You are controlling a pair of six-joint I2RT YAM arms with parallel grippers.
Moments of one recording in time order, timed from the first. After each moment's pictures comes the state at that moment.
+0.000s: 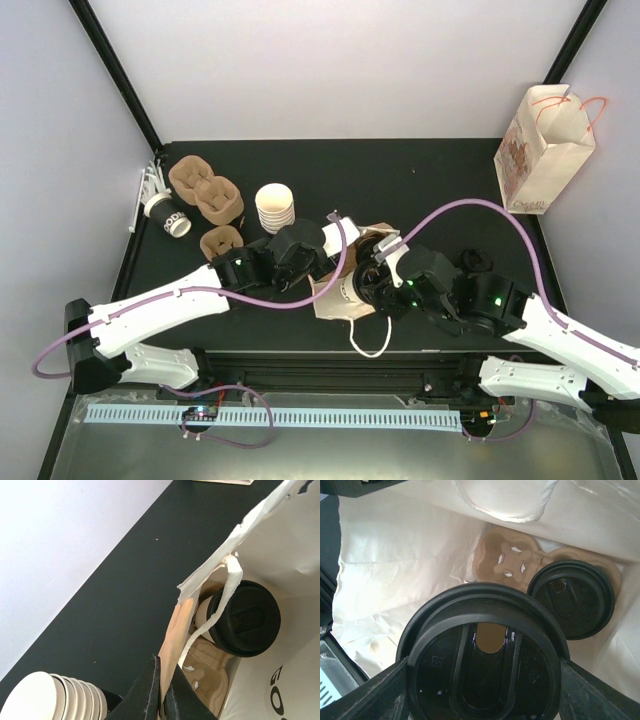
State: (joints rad) left arm -1.08 1.25 1.18 -0.46 -0.42 0.20; right arm 1.11 0.92 1.10 -0.94 0.23 0.33
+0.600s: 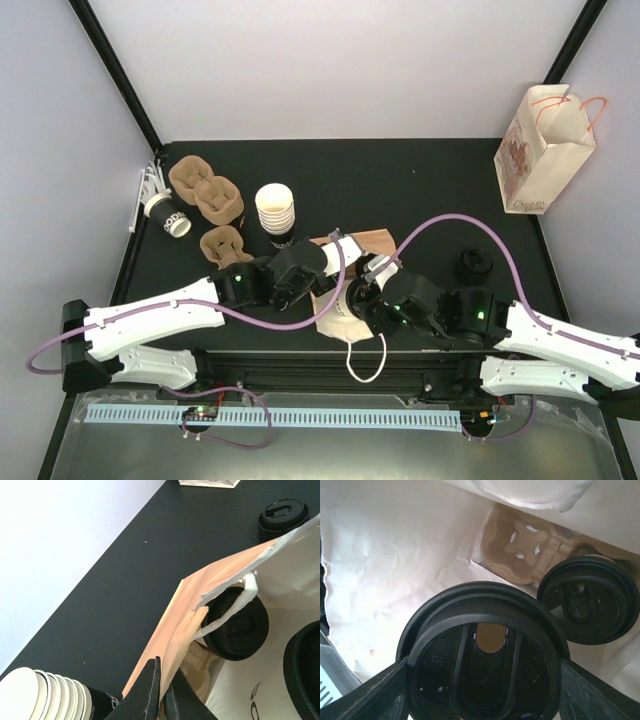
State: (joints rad) left arm -1.17 1.21 1.11 -0.44 -0.48 0.17; right arm 1.22 0.91 0.97 -0.86 0.28 0.40
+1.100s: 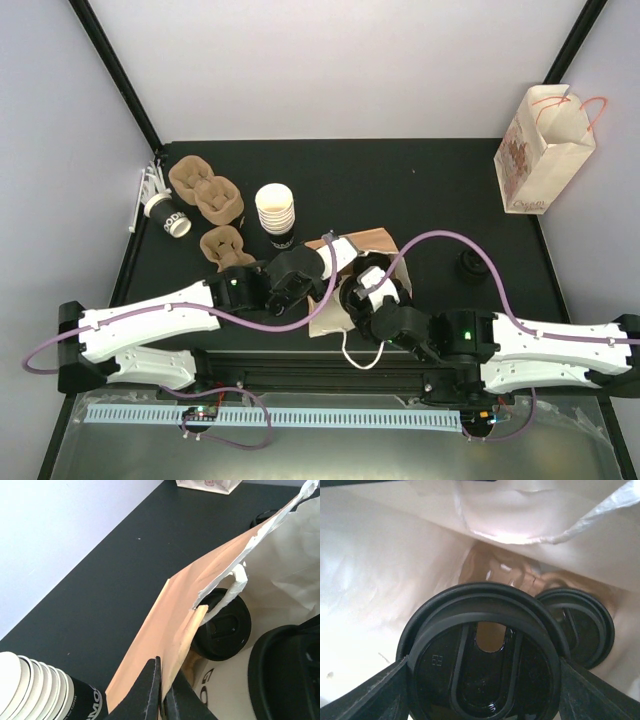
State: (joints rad) left arm -1.21 1.18 1.08 -0.46 -0.50 0.06; right arm 1.45 0.91 0.84 -0.69 0.64 0.43
